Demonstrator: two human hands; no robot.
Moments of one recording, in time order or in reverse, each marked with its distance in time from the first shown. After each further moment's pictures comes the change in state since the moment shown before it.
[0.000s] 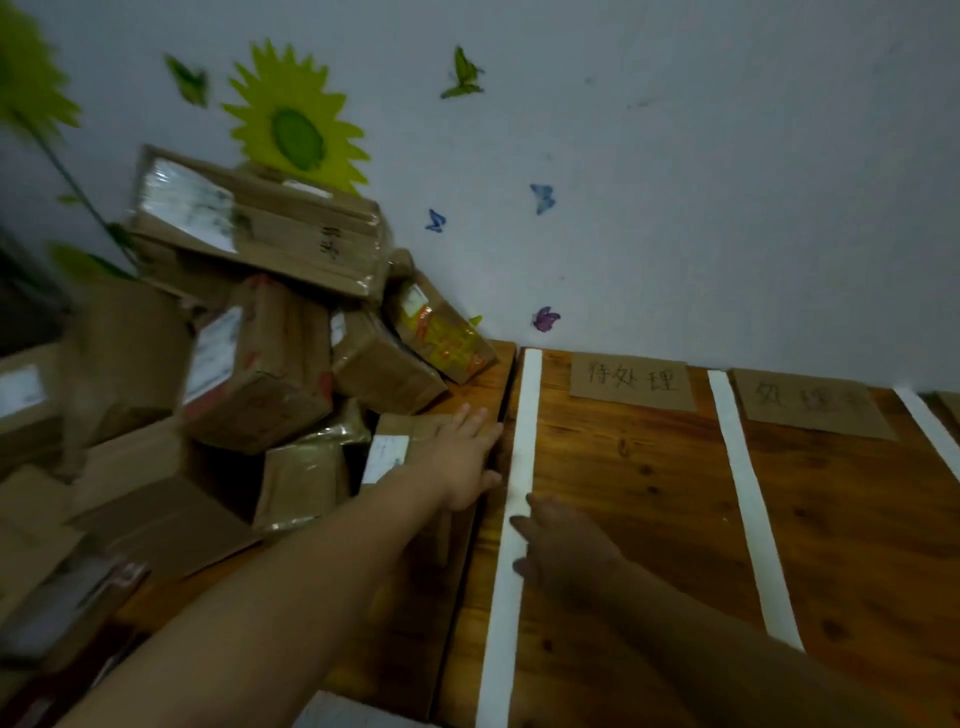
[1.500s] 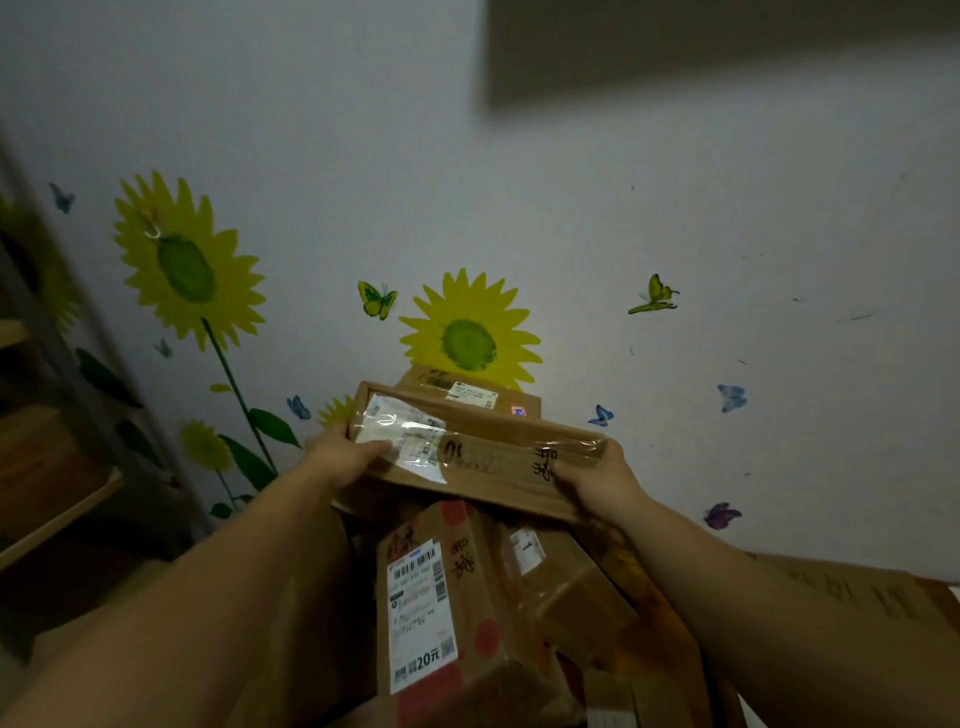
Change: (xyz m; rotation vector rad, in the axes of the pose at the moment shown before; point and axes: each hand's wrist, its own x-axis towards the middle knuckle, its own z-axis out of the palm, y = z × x) left_hand -0.015 -0.375 -0.230 -0.844 0.567 -0.585; right_hand 0.250 -0.146 -0.260 1.259 0.655 0.215
